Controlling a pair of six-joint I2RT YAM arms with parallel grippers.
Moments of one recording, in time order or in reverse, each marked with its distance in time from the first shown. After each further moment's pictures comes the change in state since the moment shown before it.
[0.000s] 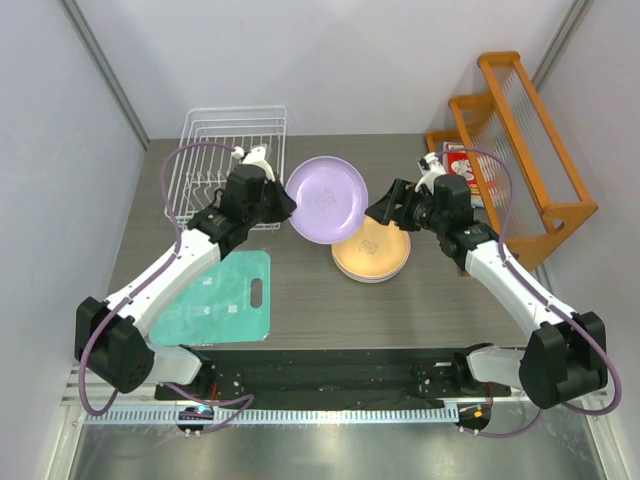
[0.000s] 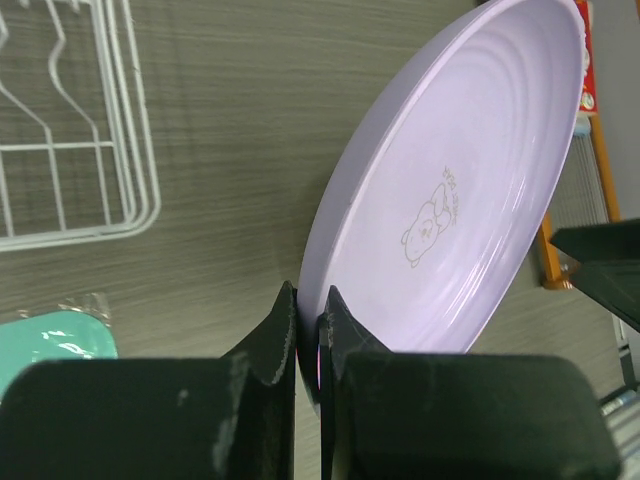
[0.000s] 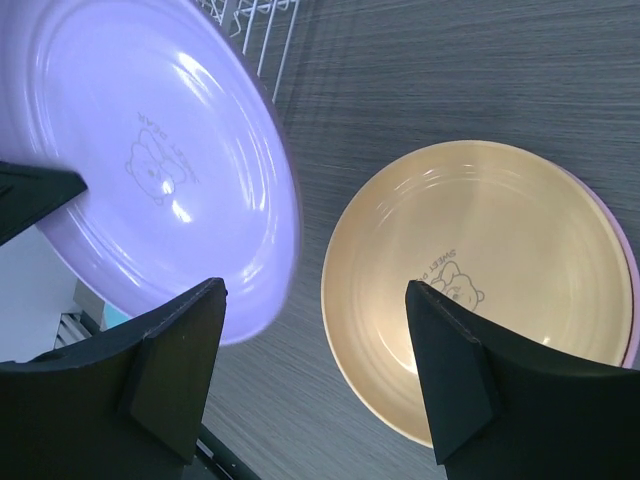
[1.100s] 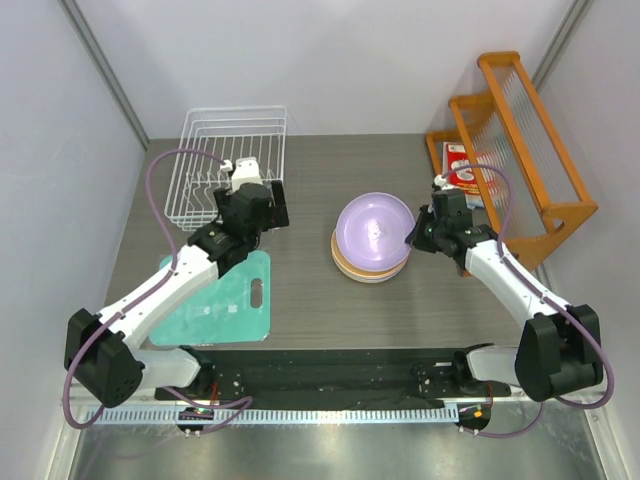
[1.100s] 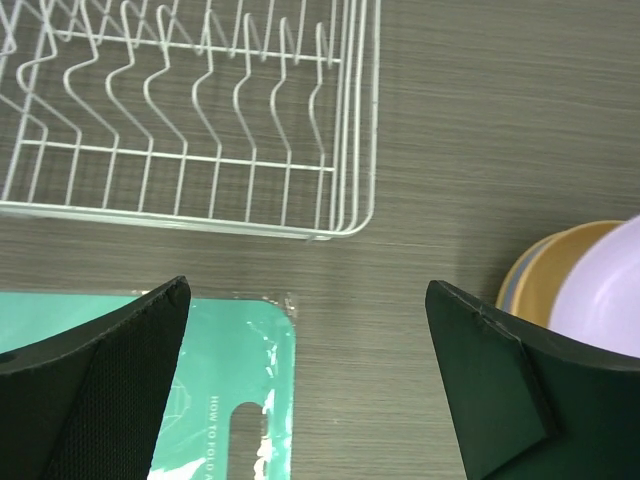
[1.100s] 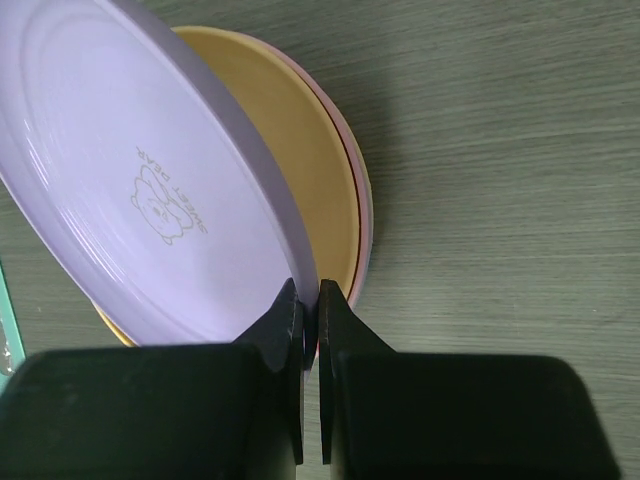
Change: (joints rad) left arm -0.087 -0.083 -0.100 -0.017 -0.492 0.127; right arm -0.052 0.037 -0.035 -0.293 0.325 -0.082
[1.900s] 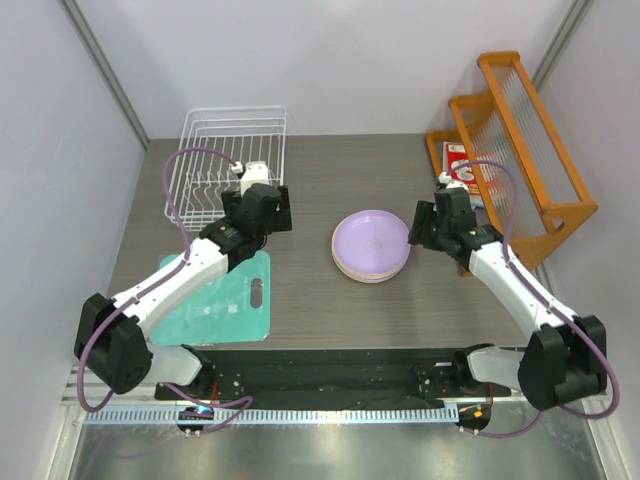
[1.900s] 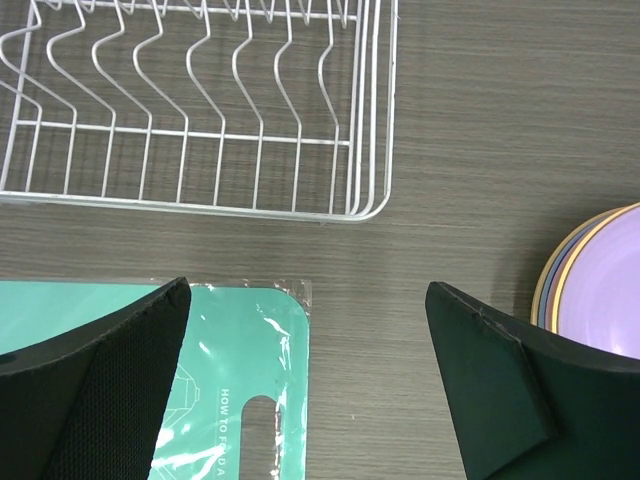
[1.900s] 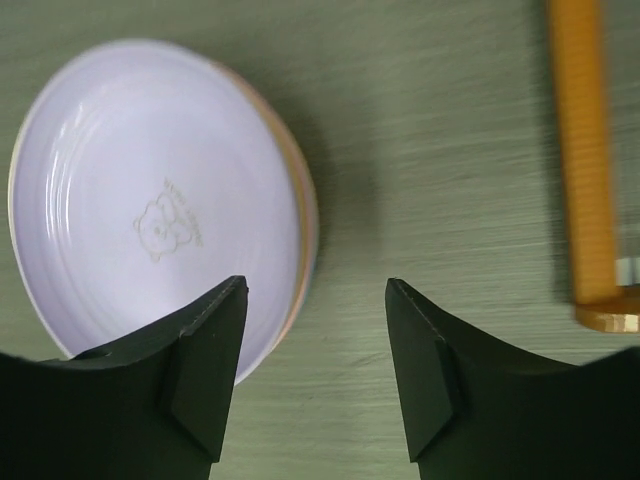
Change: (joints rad) left arm 0.000 0.070 -0.010 -0.019 -0.028 0.021; right arm 0.000 -0.013 0.019 -0.067 0.093 -0.065
